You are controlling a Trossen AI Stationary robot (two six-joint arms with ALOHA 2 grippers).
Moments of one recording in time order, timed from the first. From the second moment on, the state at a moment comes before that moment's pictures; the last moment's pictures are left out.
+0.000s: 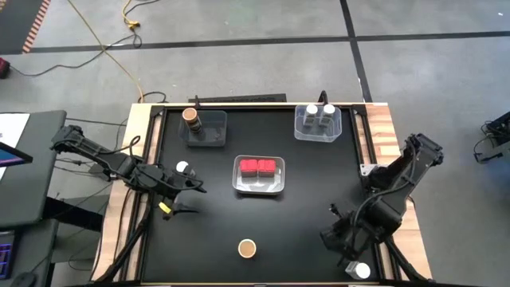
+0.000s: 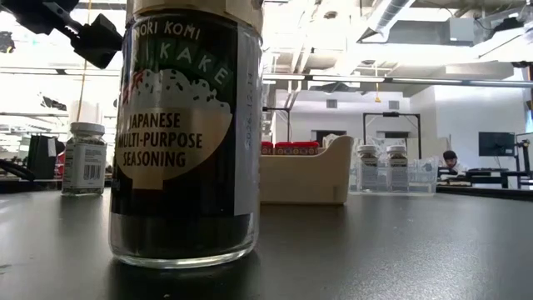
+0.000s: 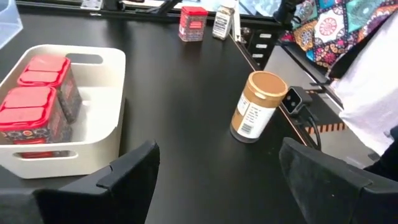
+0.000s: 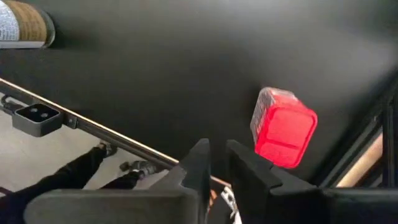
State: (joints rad) left arm -0.43 0.65 0.49 -0.18 -0.12 -0.22; right arm 0.82 1.52 1.49 -1.35 0.08 1.98
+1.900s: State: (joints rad) left arm -0.37 0.58 0.49 -0.28 -0.09 -0.14; right arm 0.91 1.67 1.48 -1.07 -0.29 2.02
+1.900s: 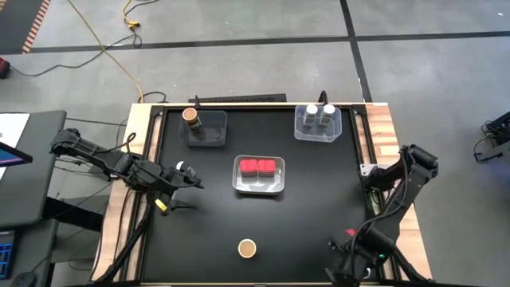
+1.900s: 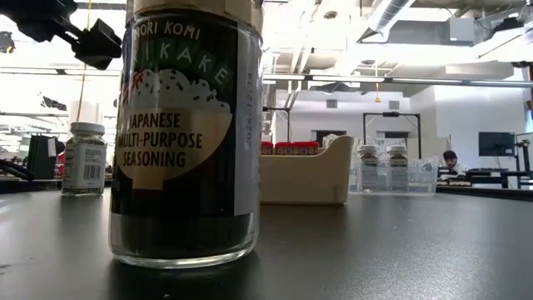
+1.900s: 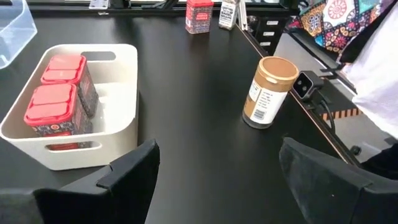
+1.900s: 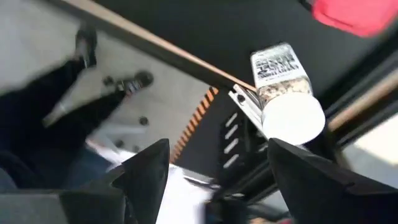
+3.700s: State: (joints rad) left arm -0.38 0.58 0.49 -0.28 -0.09 -0.41; right arm 1.20 1.67 1.48 -1.33 -0.07 1.84
